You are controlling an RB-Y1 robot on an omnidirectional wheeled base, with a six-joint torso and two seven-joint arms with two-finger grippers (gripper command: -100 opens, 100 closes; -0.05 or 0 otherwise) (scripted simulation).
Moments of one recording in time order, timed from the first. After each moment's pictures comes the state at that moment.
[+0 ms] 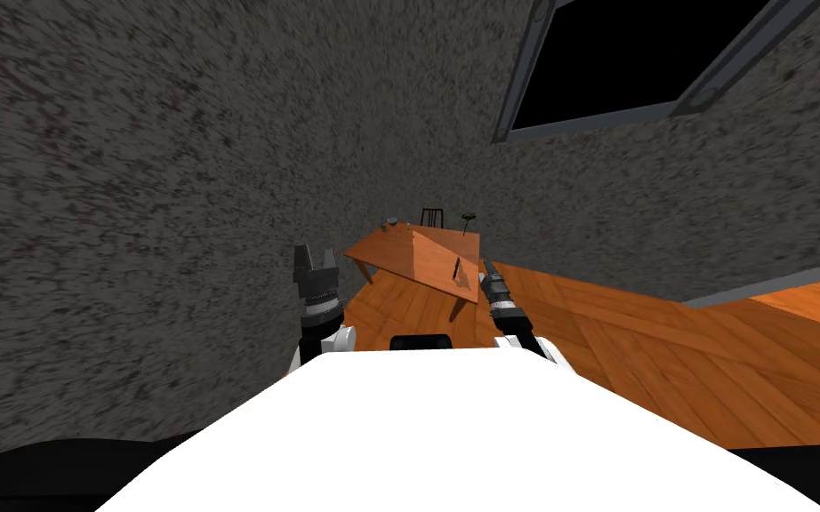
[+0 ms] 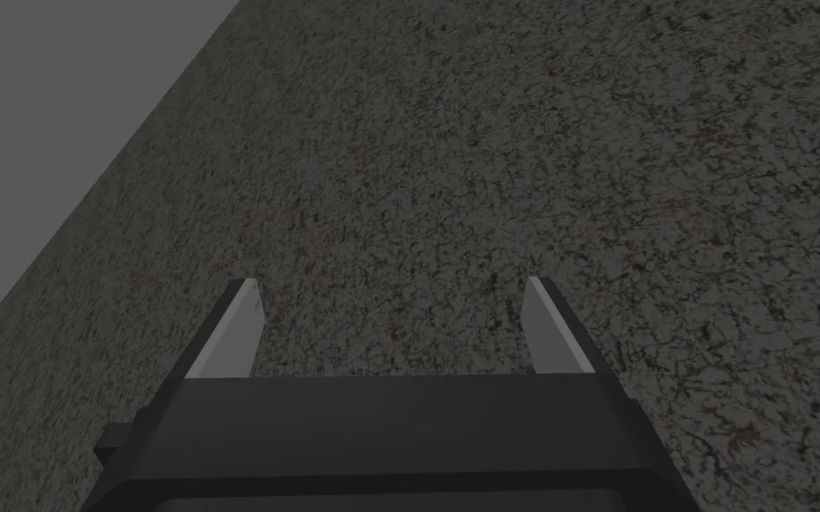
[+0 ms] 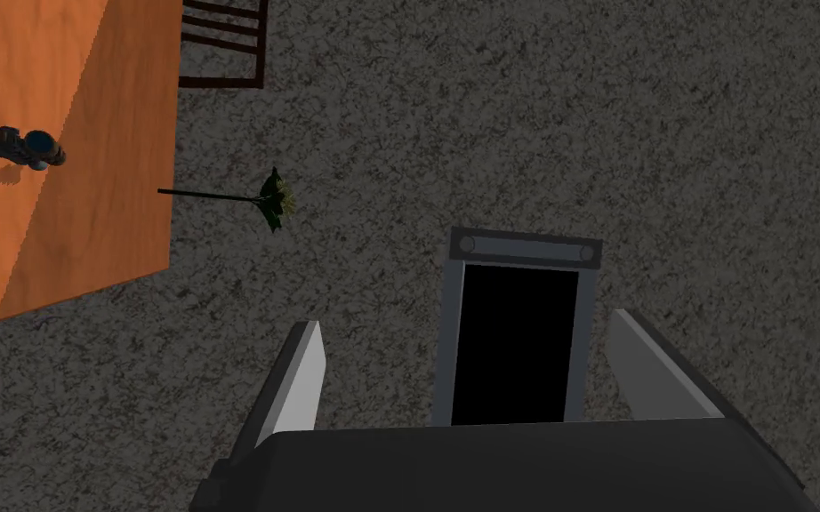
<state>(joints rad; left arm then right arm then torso) 0.54 -0.02 -0.01 -2.27 -0.08 -0.63 0.00 0.57 -0.16 0.00 -2.05 0.15 -0.26 -0.12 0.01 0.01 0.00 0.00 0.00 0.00</state>
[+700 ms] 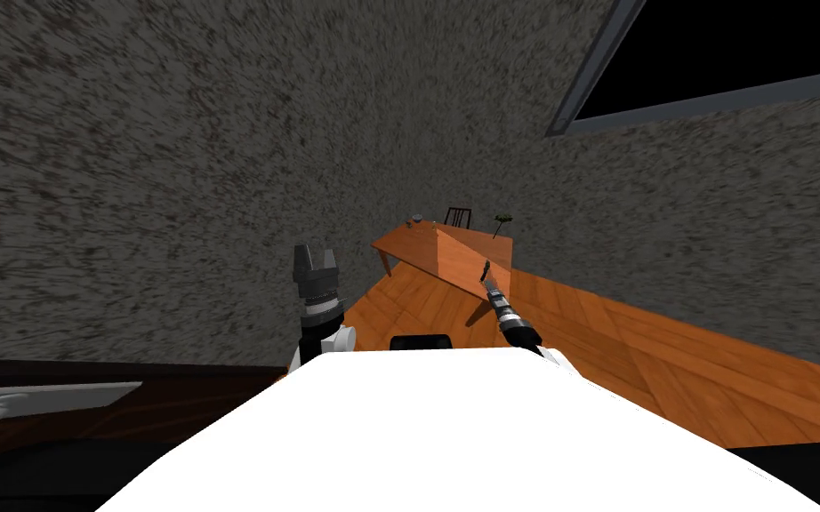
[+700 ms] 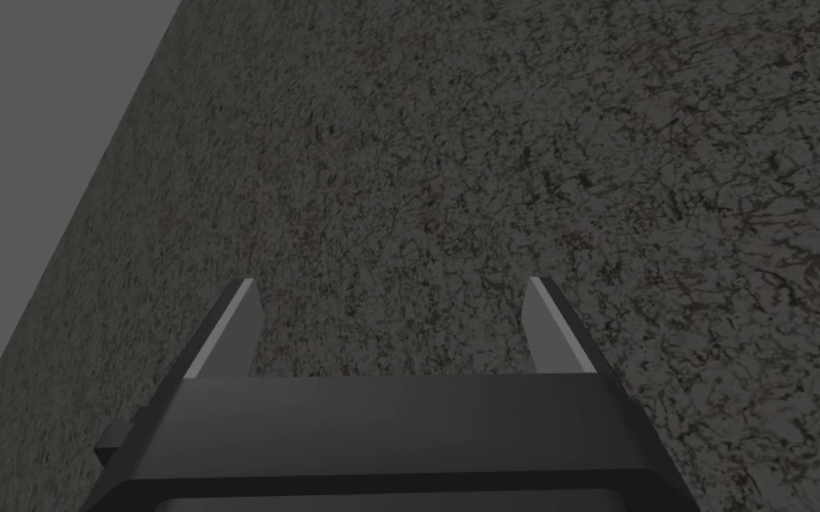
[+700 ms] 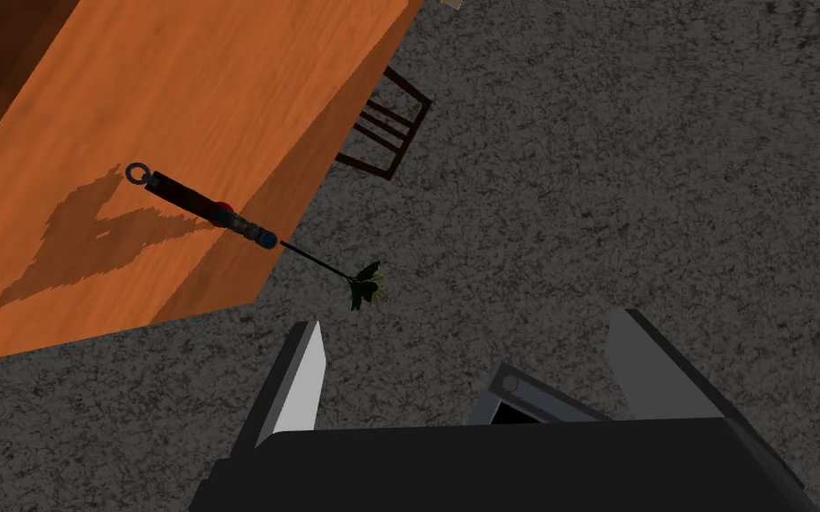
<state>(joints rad) 0.54 -0.02 -0.01 -2.27 -0.08 -0.63 0.00 0.61 -0.24 -0.05 -1.89 0.34 -0.12 -0.09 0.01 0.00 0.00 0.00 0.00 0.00</state>
